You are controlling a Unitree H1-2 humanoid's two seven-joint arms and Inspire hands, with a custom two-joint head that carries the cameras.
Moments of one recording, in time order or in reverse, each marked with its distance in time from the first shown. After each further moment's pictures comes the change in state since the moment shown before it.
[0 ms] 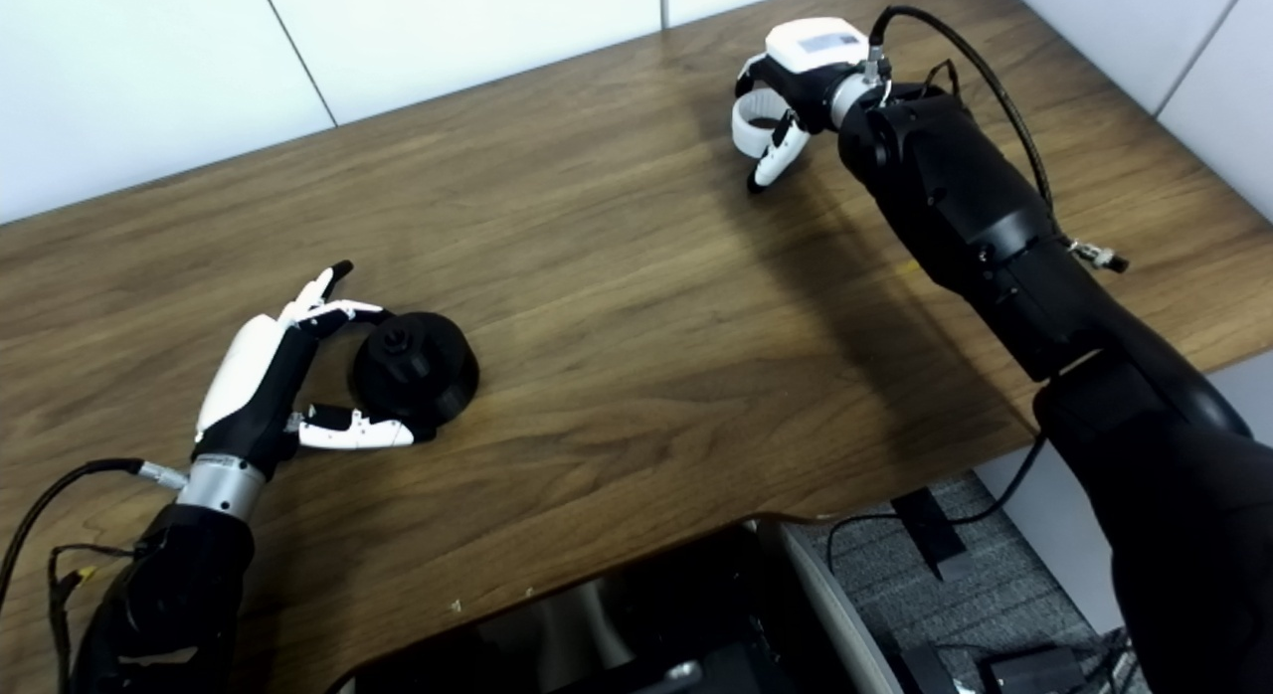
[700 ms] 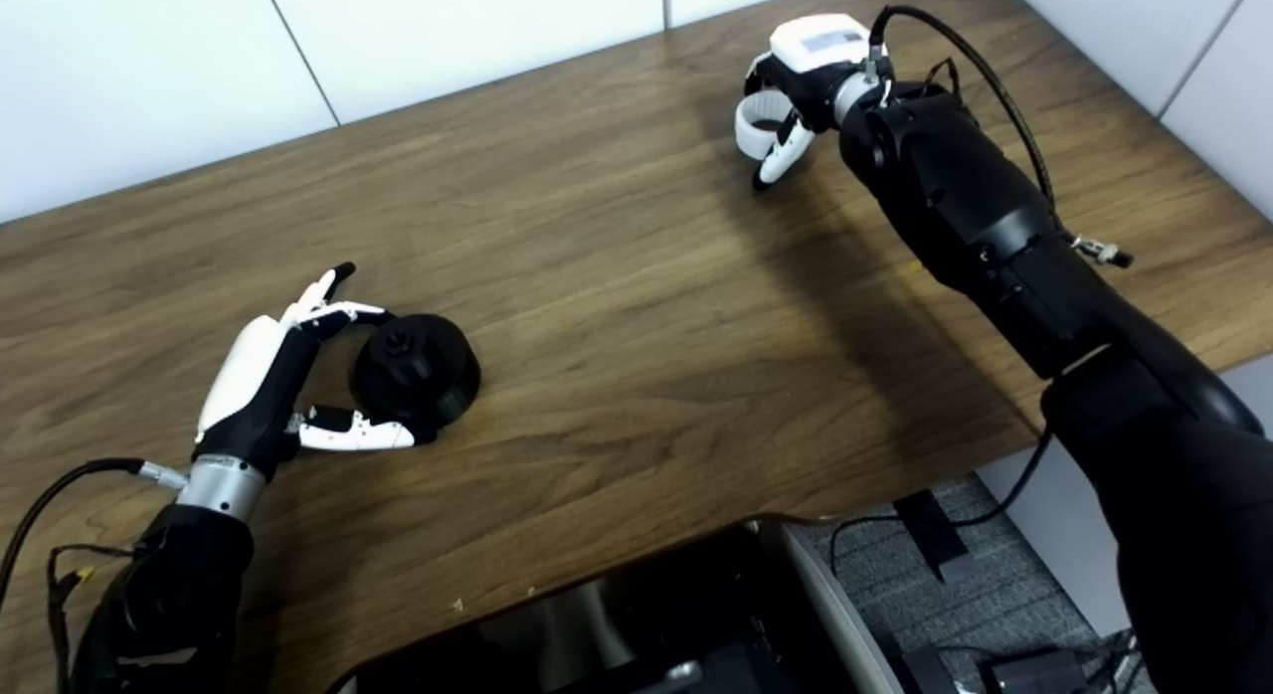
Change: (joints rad) left arm 0.001 0.000 0.003 -0.004 0.000 0.000 -0.016; right arm -0.006 -0.021 0.028 -0.004 -0.036 0.046 0.022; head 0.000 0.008
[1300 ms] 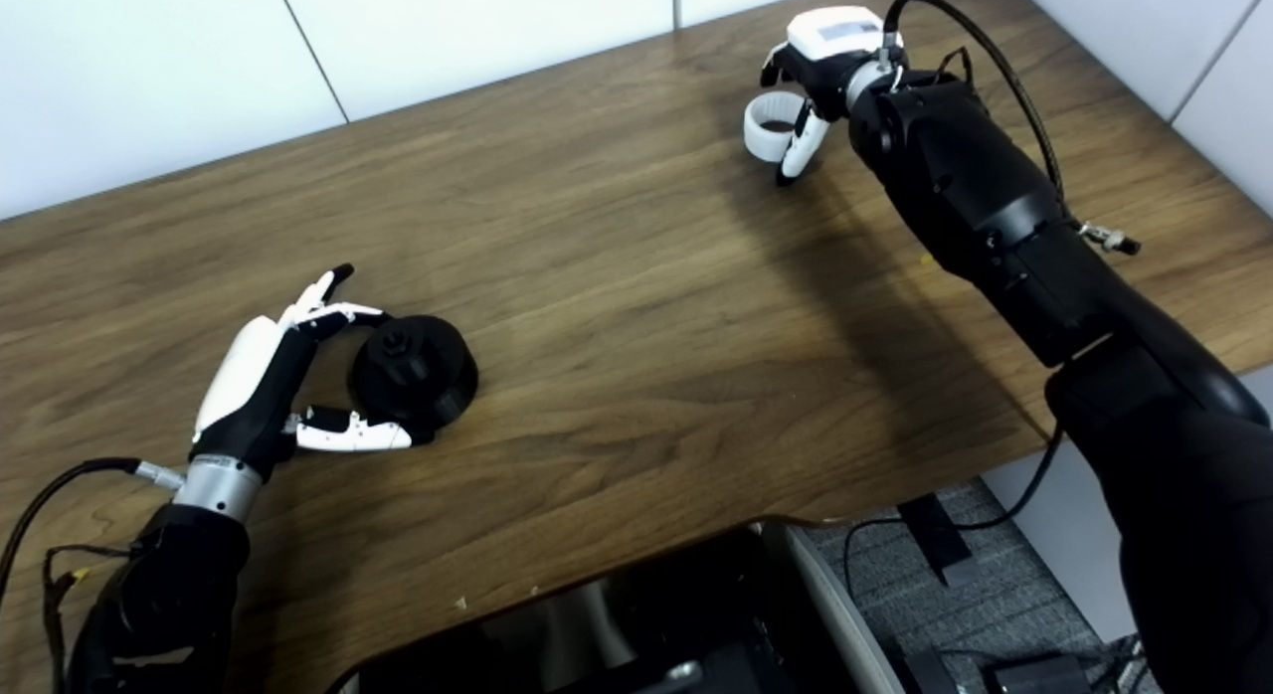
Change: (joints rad) left arm 0.000 0.001 0.010 0.000 -0.004 0.000 -0.014; right arm -0.013 -0.009 -0.007 0.021 0.030 0.023 -0.003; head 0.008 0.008
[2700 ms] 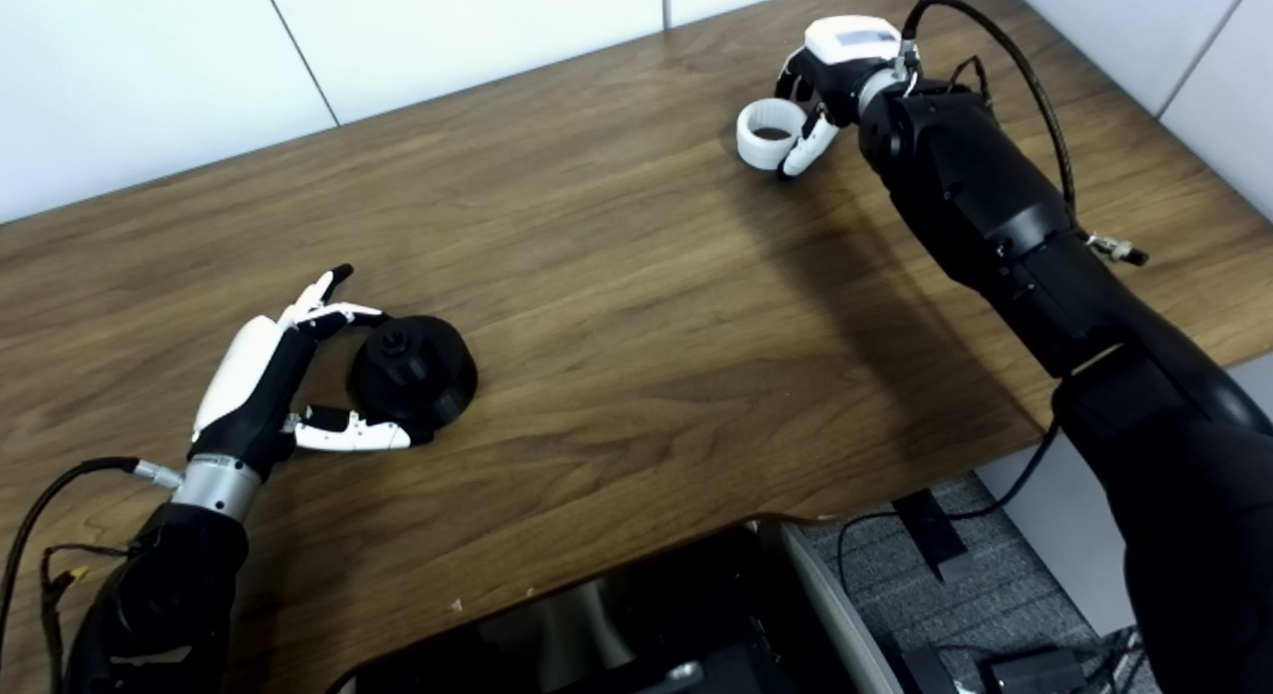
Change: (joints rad) left arm 0.000 0.002 0.001 -0.006 0.000 0.009 -0.006; right arm 0.021 0.000 -0.009 -0.023 0.047 0.053 0.005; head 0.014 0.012
